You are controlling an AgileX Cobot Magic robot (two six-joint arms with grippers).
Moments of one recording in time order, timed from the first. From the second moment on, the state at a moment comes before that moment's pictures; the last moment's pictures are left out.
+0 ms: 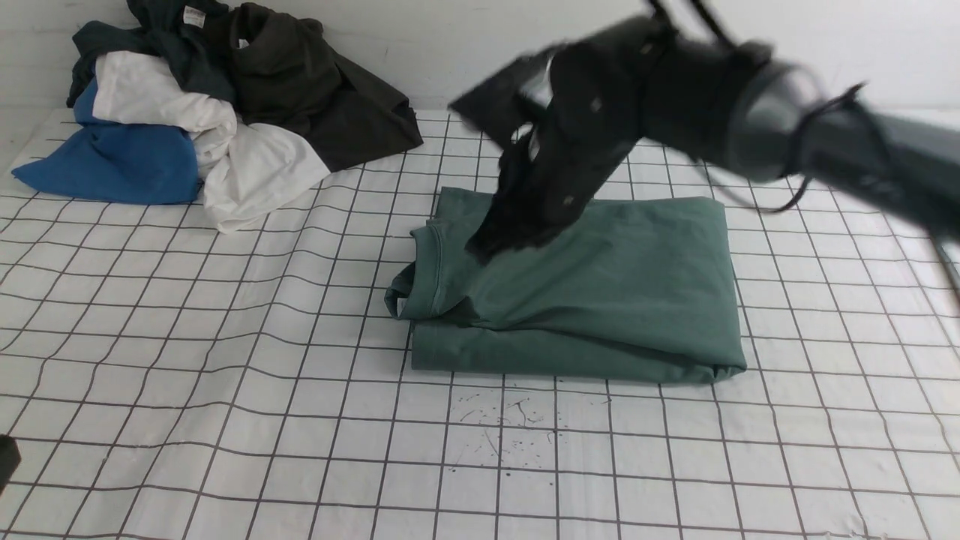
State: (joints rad) right arm 0.62 1.94 -1.89 -0.13 1.07 -0.19; left arm -0.30 0.00 -0.20 0.09 0.35 0.08
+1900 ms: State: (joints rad) right arm 0.11 -0.01 0.03 -0.12 -0.07 -0.01; left arm -0.30 -0.01 -0.18 0.08 0.34 0.08
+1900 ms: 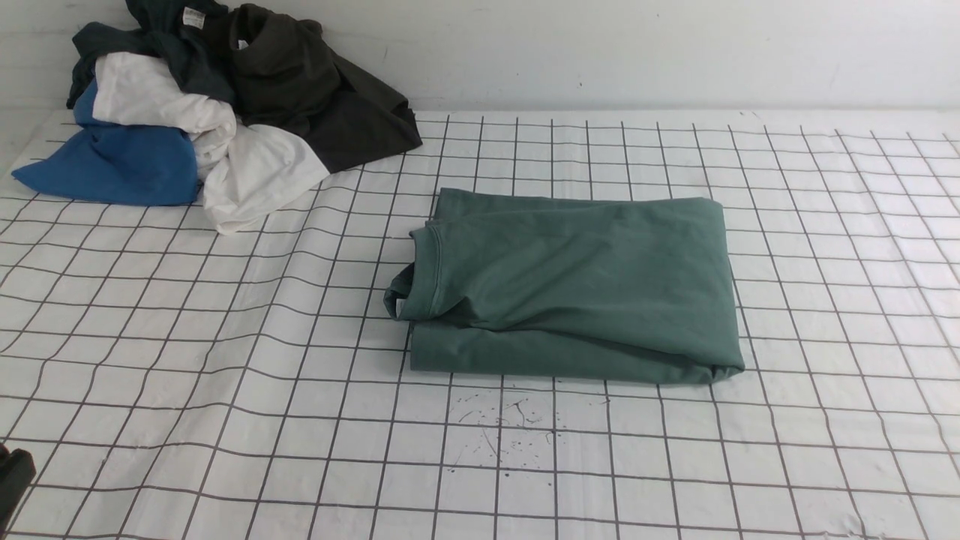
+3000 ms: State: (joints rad) right arm -0.05 -0.01 0.02 0.01 0.37 0.04; left arm -0.30 -0.01 -0.18 0.08 0.34 0.08
